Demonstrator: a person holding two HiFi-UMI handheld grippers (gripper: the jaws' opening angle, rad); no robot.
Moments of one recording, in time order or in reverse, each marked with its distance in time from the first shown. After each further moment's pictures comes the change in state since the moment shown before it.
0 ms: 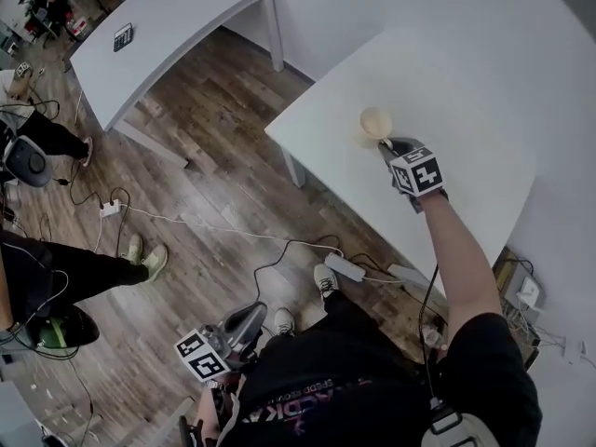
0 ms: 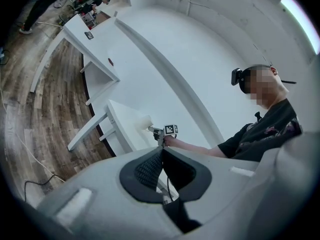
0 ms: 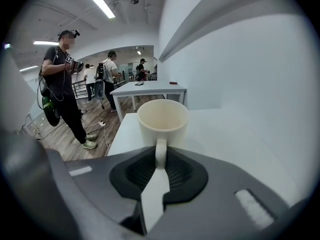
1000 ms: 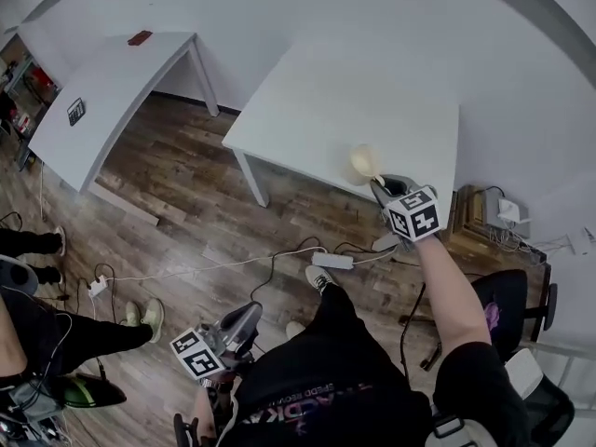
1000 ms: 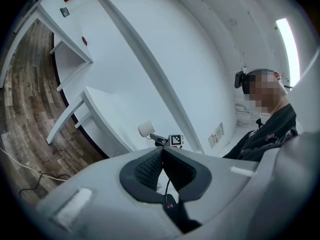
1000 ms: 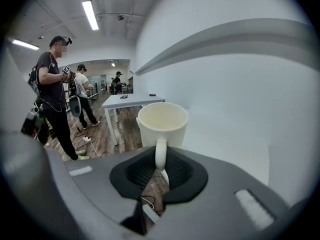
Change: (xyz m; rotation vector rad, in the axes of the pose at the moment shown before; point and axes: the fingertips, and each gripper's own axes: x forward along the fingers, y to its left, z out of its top) left arm -0.087 -0.032 -0.019 0.068 0.228 -0.340; right arm -0.223 0.142 -0.104 0.215 -0.129 -0.303
